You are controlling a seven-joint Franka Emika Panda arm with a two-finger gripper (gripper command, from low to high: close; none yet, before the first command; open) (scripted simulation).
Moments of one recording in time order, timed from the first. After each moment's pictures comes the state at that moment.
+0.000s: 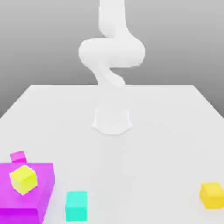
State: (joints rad) arm 0.01 -0.74 -0.01 -2.31 -0.04 2.33 0.72
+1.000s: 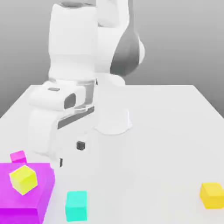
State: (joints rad) arm 0.11 0.02 -0.29 -2.47 -0.07 2.64 -0.63
